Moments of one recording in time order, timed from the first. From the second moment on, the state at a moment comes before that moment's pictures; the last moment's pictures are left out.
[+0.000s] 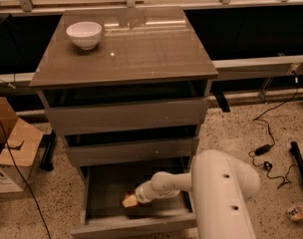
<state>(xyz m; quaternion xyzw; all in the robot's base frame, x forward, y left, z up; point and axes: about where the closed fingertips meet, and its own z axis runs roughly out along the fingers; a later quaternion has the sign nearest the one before) 0.577 0.085 0.182 -0.37 0.86 0.28 0.20</state>
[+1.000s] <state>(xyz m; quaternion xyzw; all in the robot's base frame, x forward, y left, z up) 0.565 0.085 0.132 -0.31 0.89 0.26 0.23</state>
